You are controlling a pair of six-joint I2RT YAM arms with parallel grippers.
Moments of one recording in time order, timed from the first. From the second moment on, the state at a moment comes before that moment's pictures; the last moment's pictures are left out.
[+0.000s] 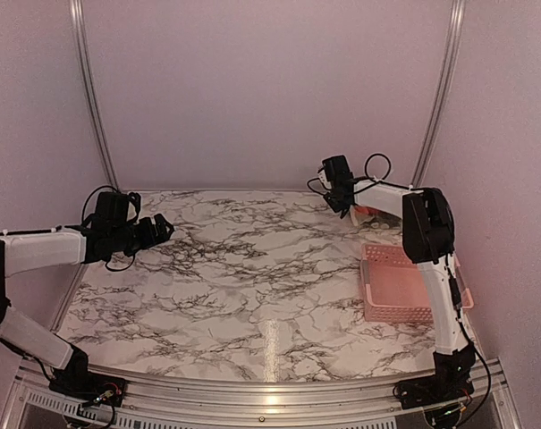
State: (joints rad) left arm -0.30 1.40 0.75 0.01 0.05 -0.54; right arm 0.37 2.45 2.04 -0.31 0.60 -0.42
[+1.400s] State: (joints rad) left arm -0.38 0.96 0.58 0.19 0.45 -0.41; right arm 0.67 1.82 1.62 -0.33 -0.29 -0.40
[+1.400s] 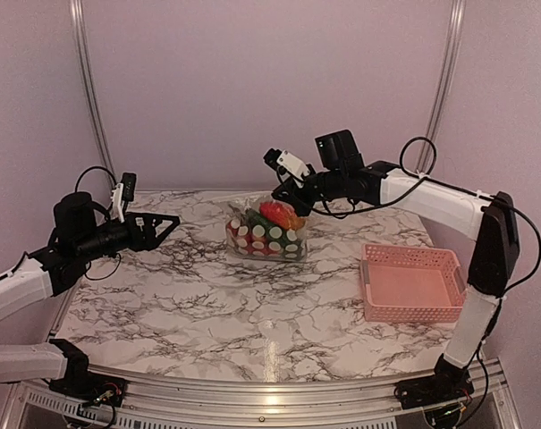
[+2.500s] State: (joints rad) left arm -0.91 1.24 1.01 -0.33 0.11 0.28; right arm 0.85 1.65 1.36 -0.29 -0.57 -0.39
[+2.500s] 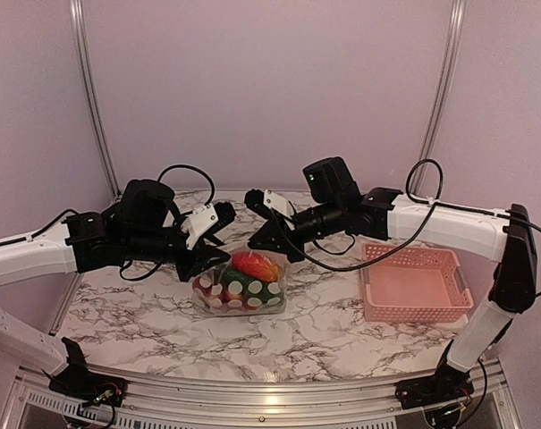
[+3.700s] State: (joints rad) left arm -0.90 1.12 0.83 -0.18 0.10 0.28; right arm 0.78 1.31 0.78 0.23 -0.61 -0.17
